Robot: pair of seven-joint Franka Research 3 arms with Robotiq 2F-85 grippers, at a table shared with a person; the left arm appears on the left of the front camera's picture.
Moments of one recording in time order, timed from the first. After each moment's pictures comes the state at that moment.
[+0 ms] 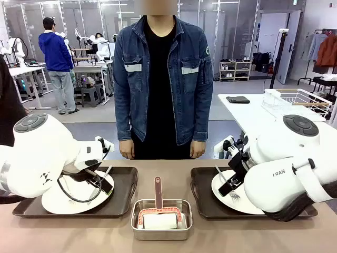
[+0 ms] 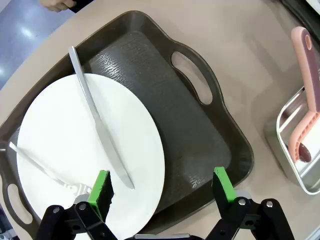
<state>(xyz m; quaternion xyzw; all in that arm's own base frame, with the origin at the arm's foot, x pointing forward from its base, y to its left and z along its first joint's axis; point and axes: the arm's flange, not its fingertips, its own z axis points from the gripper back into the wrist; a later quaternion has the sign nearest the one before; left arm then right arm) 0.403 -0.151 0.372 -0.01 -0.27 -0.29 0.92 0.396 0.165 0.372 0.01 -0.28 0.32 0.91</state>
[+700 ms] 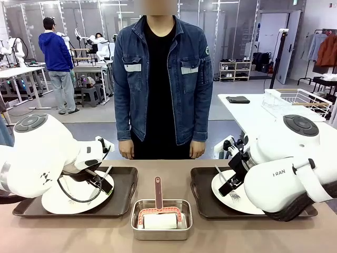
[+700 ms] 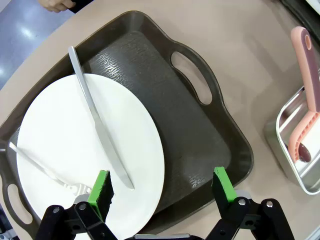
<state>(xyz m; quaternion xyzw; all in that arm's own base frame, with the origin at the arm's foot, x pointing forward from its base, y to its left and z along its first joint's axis) 0.403 -0.151 0.372 -0.01 -0.27 -0.29 0.92 0.396 0.164 0.372 0.01 -0.28 0.32 0.91</state>
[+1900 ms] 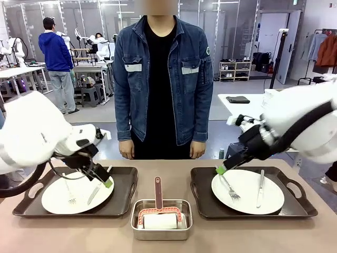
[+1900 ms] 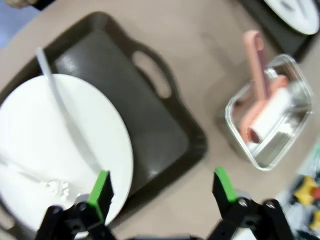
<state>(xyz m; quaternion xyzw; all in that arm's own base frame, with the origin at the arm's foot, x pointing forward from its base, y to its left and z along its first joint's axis) 0.417 -0.134 0.414 -0.14 -0.19 -0.31 0.92 0.418 0.124 0.439 0.25 -0.25 0.33 0.87</state>
